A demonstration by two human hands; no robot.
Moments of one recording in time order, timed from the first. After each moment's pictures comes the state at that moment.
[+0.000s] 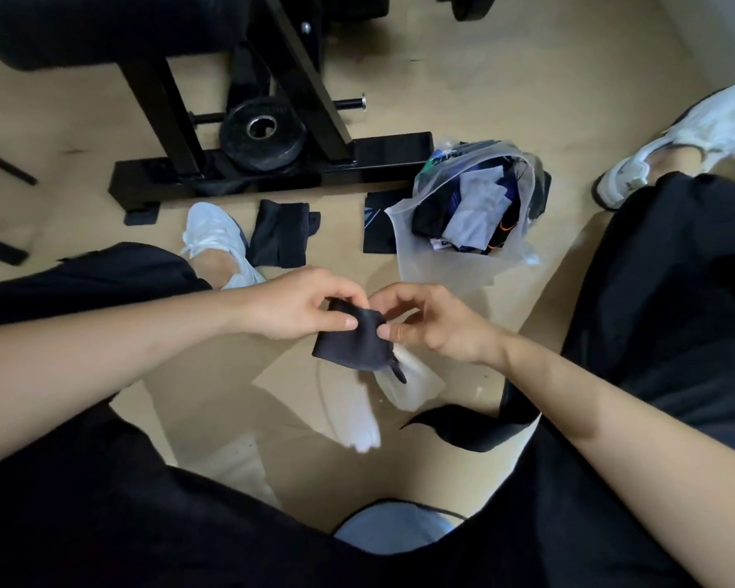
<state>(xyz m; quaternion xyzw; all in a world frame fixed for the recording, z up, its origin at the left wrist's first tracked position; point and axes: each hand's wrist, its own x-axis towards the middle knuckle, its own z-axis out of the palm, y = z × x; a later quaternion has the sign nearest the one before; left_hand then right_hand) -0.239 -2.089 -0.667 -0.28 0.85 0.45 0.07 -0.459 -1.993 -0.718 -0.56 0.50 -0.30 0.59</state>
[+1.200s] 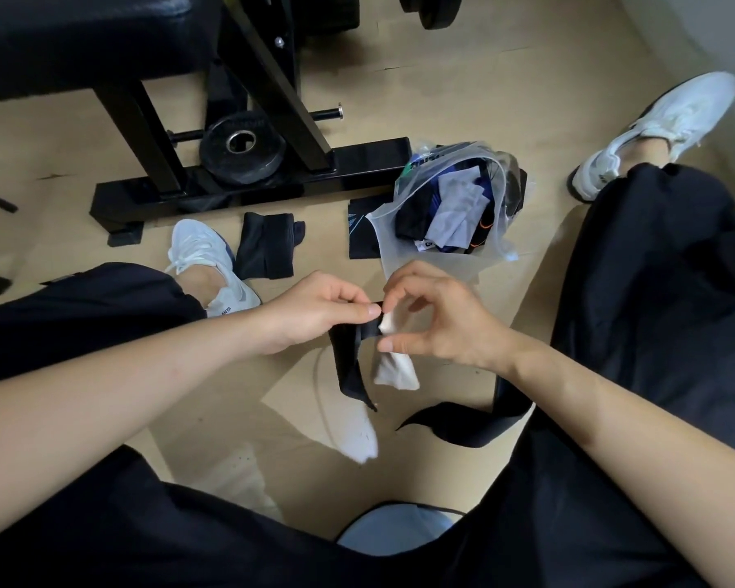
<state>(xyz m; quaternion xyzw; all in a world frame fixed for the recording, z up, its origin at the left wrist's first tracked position) -0.268 -2.069 -0.672 -0.40 0.69 0.61 -0.01 -0.473 -1.976 -0.692 -0.66 0.54 -0.35 0.39</state>
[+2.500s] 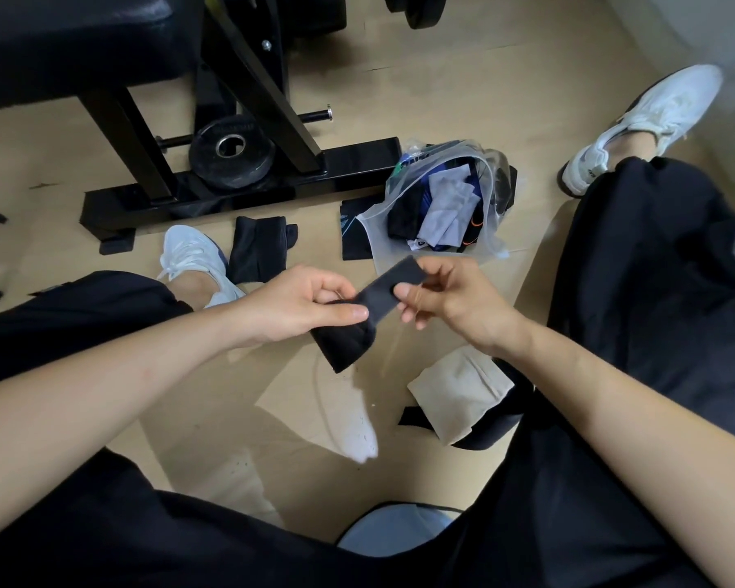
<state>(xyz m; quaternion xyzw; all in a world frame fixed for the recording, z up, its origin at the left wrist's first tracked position) -0.261 -2.081 -0.659 -0.37 0.74 0.57 0.02 -0.486 -1.980 -0.691 -0.43 0.52 -0.46 0.58</state>
